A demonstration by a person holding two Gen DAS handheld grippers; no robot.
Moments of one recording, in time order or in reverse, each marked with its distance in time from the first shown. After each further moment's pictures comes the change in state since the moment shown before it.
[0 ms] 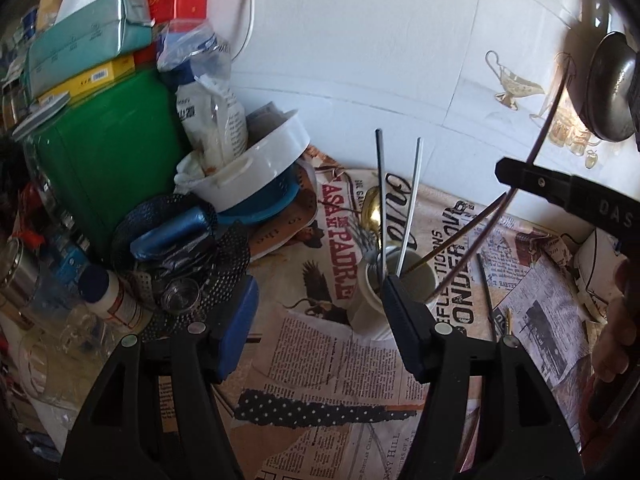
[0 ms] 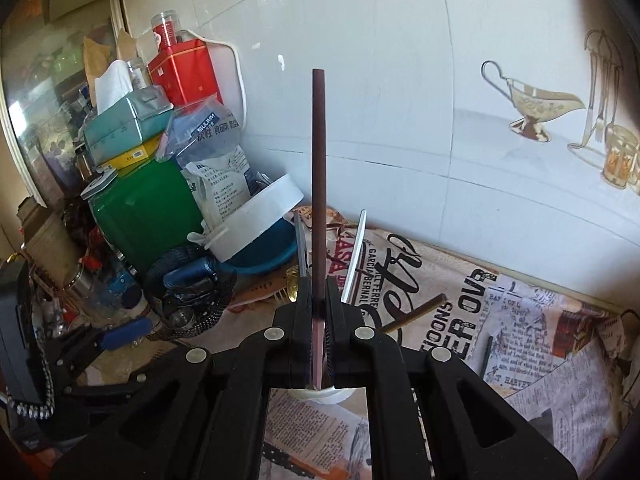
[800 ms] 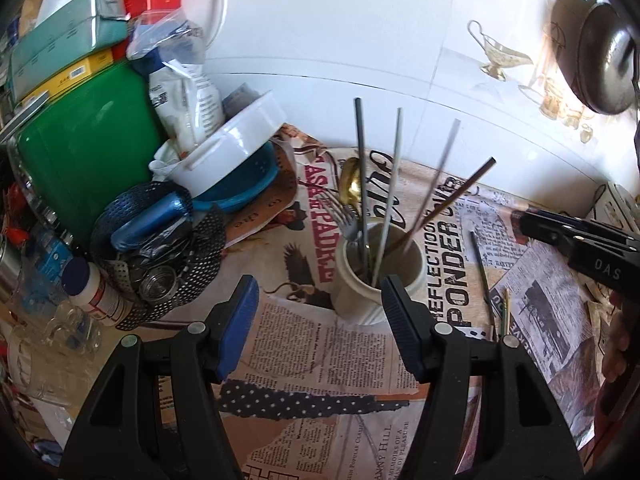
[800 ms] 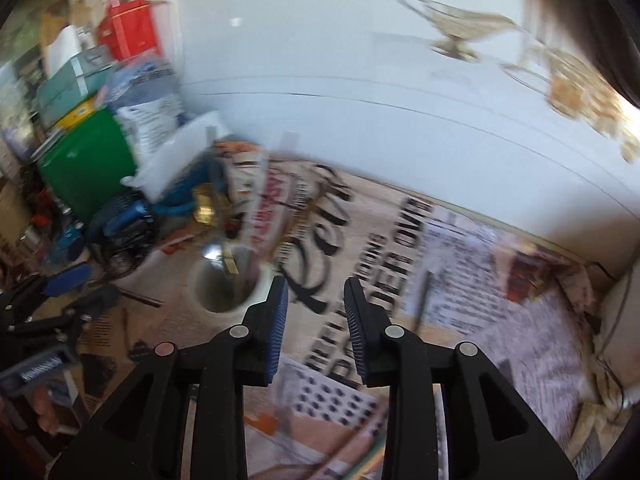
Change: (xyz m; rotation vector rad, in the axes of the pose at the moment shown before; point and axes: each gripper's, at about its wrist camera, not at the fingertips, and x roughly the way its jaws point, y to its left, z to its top) left arm 0.013 -0.026 -0.010 0.055 0.037 -0.018; right arm -0.011 -0.068 -0.045 0.045 0.172 -0.178
